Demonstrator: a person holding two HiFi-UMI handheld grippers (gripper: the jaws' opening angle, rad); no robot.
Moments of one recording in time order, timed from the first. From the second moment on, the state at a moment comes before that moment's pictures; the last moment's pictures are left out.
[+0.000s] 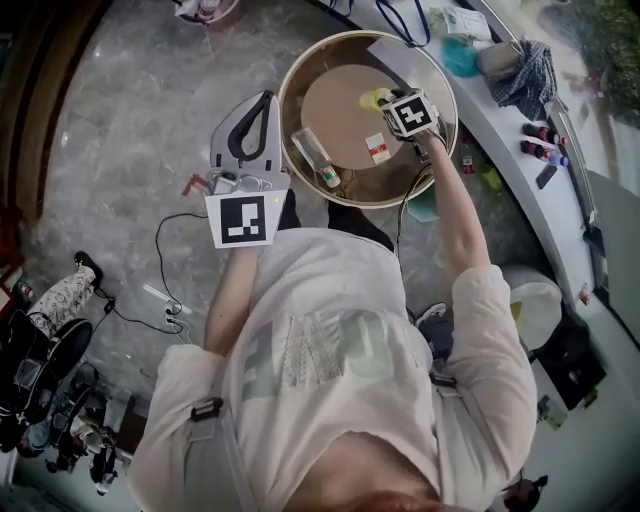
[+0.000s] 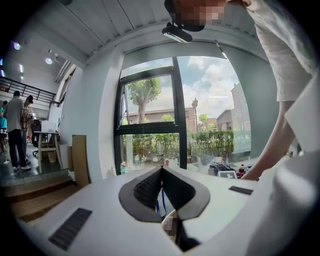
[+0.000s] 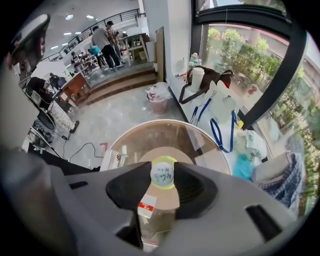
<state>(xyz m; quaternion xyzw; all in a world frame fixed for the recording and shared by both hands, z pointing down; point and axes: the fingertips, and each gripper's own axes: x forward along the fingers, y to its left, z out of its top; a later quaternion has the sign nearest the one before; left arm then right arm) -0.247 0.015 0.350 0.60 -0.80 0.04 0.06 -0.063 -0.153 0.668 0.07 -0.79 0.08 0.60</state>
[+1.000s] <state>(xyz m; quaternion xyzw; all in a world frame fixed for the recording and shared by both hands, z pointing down) -0.191 -0.070 0.278 0.71 -0.70 -0.01 -0.01 -0.064 -0.152 0.325 0.32 -0.93 0.00 0.19</state>
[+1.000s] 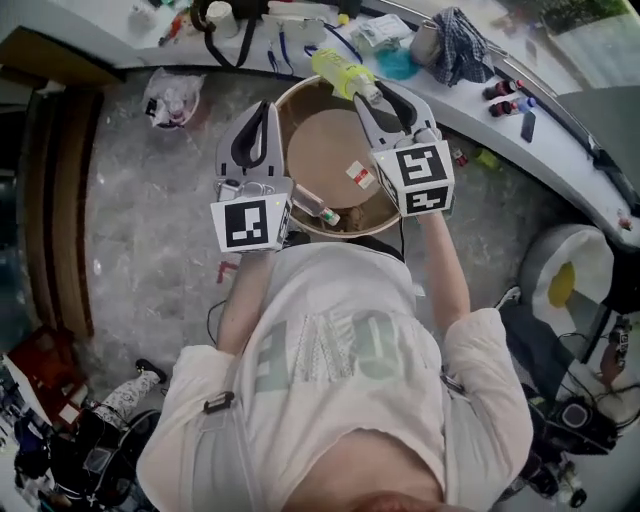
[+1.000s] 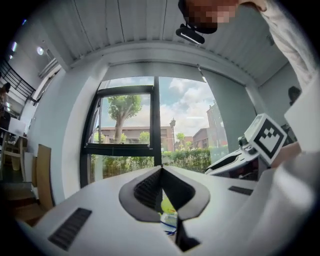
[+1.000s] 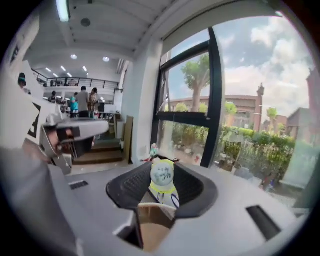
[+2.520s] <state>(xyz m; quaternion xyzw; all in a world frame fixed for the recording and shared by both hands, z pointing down) 0.140 -0.157 0.324 0.91 -0.42 0.03 0.02 0.309 -0.097 0.385 0.63 -0.75 0.12 0.15</state>
